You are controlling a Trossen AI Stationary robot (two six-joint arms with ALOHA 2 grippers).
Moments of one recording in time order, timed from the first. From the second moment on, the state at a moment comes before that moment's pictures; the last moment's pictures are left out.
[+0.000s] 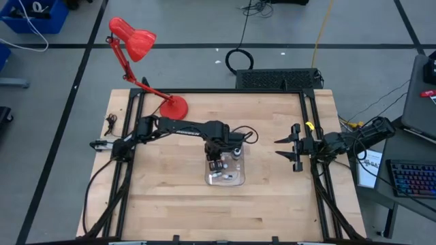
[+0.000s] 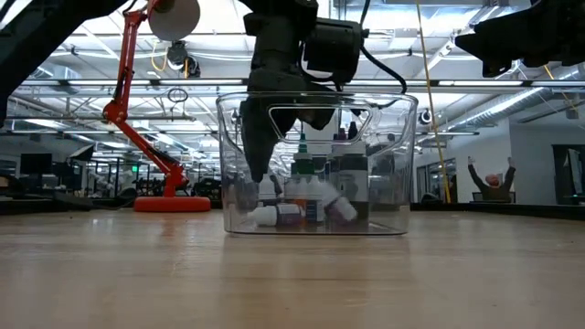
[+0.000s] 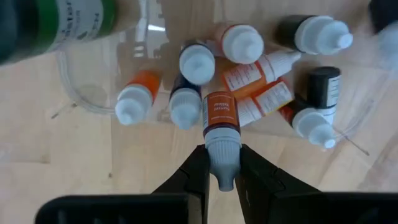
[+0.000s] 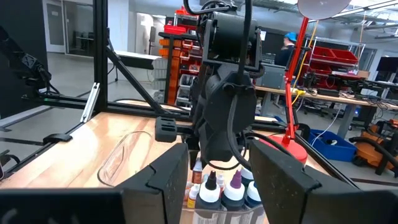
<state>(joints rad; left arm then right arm) 0.02 2.24 1.91 -1.34 0.12 -0.16 0.35 0.24 0.15 0.15 0.36 -0.14</state>
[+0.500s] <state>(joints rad) 0.03 2.24 1.91 -1.36 0.20 -0.19 0.35 0.24 0.15 0.15 0.36 -0.14</state>
